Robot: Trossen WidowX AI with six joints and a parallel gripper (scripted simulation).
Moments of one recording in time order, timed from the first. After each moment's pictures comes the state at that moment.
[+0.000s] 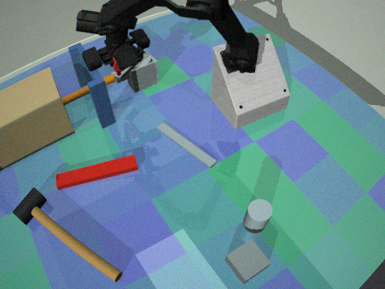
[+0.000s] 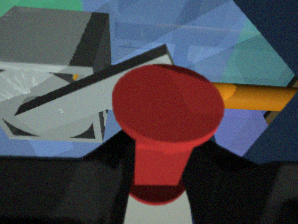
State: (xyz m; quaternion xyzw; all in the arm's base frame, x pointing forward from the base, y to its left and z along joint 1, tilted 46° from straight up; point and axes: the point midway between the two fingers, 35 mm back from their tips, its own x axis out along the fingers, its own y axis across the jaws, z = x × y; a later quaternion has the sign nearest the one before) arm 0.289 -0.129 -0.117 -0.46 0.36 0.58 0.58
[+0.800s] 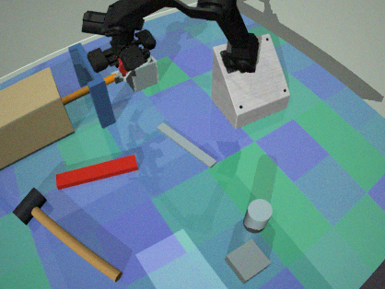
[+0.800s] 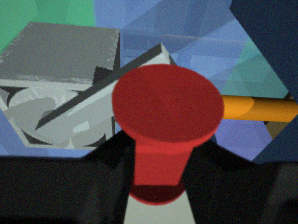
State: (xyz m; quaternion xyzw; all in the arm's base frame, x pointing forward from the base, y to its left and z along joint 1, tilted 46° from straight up) arm 0.277 -0.118 -0.107 -0.46 0.36 0.57 0.57
